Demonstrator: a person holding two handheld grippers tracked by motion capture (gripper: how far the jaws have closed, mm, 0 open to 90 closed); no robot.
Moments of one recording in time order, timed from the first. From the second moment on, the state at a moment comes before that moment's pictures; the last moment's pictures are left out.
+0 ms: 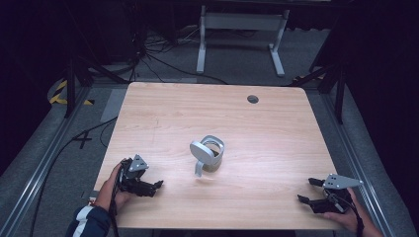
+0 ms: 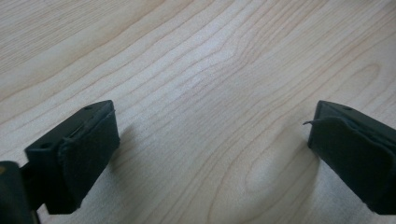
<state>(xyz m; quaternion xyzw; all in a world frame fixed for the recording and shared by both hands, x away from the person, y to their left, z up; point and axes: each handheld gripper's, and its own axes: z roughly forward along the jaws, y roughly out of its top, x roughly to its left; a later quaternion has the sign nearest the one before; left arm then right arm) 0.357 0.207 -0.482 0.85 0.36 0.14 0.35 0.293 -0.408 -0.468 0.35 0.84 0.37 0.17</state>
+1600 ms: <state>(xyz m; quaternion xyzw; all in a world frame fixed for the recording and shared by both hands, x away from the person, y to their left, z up) 0.340 0.181 -0.430 0.87 0.25 0.17 0.40 0.293 -0.408 -0.468 0.35 0.84 0.37 0.17</state>
